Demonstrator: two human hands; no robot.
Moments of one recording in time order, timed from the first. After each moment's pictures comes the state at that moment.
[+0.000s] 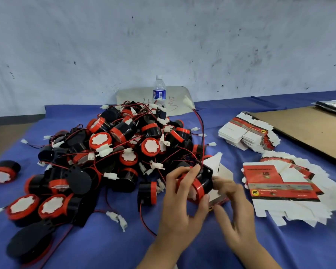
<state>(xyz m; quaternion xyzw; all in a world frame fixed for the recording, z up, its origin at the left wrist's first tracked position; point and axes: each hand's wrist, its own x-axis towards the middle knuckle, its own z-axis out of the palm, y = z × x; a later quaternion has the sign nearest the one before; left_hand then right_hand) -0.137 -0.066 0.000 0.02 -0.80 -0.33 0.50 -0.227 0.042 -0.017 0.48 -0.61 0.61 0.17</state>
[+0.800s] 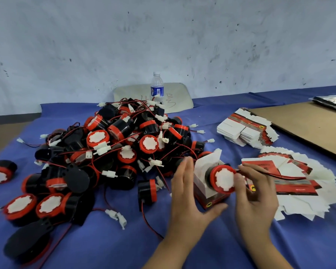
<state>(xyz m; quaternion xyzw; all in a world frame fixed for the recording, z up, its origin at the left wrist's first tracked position) -0.152 -0.056 -0.018 0.08 -0.81 -0.41 0.41 -0.233 0.044 -0.003 0.27 -0.64 0.66 0.28</state>
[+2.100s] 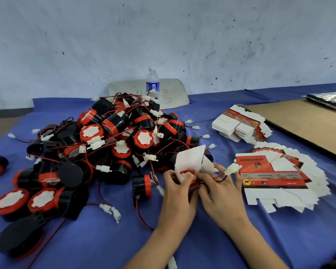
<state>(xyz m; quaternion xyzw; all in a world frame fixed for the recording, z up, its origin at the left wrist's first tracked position) -0.156 -0.064 -0.028 0.15 -0.89 -0.31 0.31 -0.233 0.030 -0.015 0.39 -0.86 0.24 0.22</state>
